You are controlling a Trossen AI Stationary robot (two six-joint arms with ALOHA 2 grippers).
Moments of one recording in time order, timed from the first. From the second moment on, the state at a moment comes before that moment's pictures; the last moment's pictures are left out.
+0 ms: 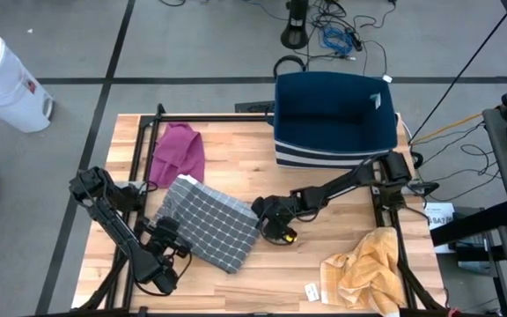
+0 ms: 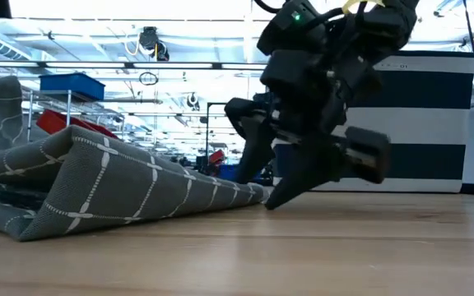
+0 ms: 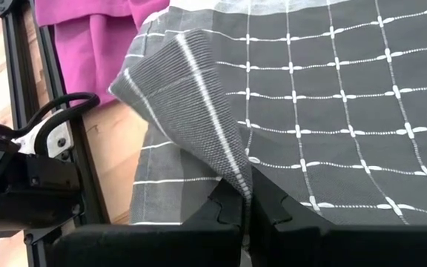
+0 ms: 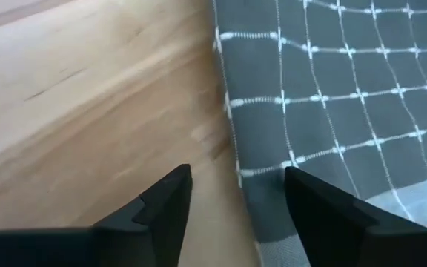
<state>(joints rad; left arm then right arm) -0.93 1.73 1.10 -1.48 -0.44 -2.06 0.14 1.93 0.93 0.11 -0.20 -0.72</state>
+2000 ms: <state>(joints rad) -0.67 1.74 1.07 -0.77 -1.05 -1.44 0.13 1.70 0.93 -0.75 -0.16 -0.50</state>
